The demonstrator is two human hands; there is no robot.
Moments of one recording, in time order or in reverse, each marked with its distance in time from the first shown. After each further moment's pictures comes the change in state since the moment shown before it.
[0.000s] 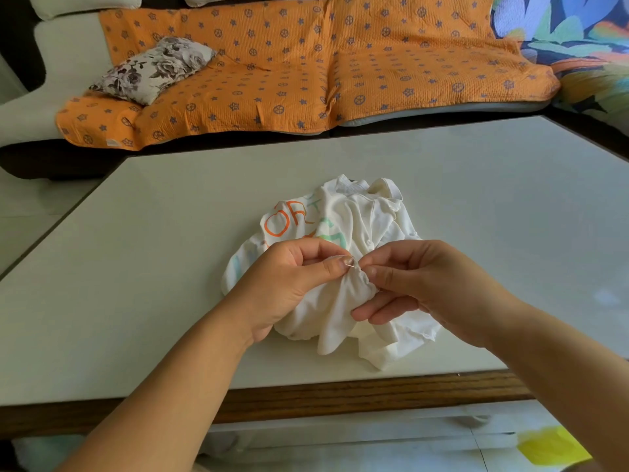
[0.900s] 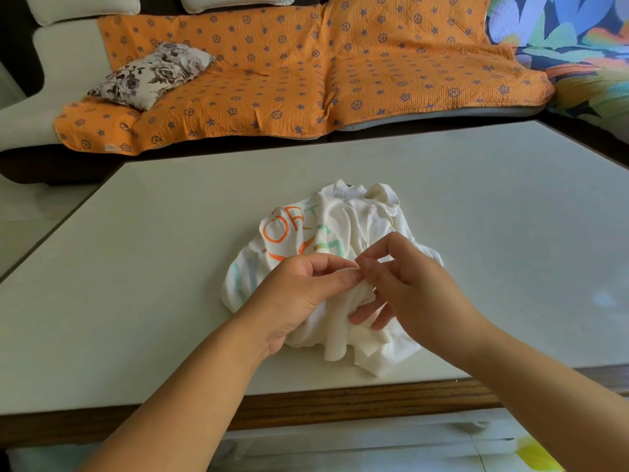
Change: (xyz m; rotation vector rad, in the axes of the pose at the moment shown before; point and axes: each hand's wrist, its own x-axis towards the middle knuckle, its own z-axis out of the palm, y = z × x) left_hand 0.004 -0.005 0.015 0.018 0.039 -0.100; right_hand 0.001 0.008 0.019 -0.250 0.240 -0.146
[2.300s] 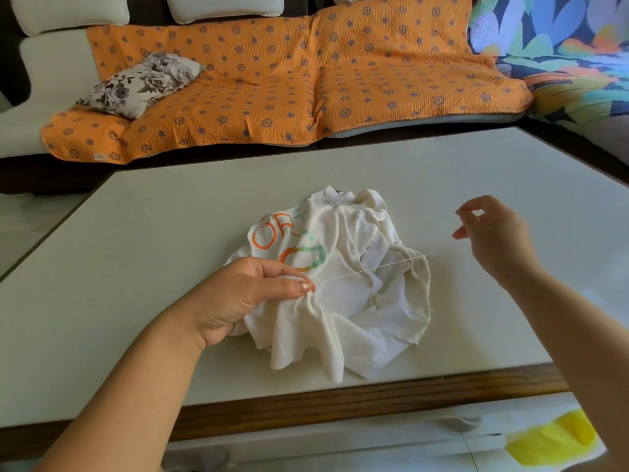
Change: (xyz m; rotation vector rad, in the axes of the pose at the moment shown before) left_hand -0.015 0.019 -0.045 0.021 -0.093 -0.170; right_hand 0.063 0.062 -0.111 -0.338 0.590 0.151
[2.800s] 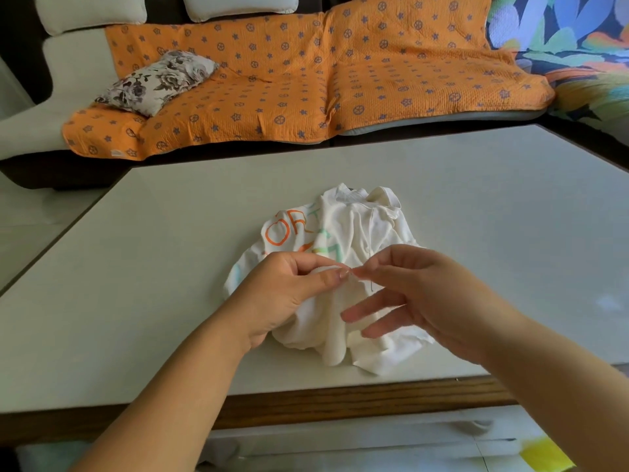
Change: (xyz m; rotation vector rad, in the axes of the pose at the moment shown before) left_hand 0.010 -0.008 0.026 0.047 0.097 0.180; right_hand -0.117 -0.087 0.011 0.637 -0.816 0.196
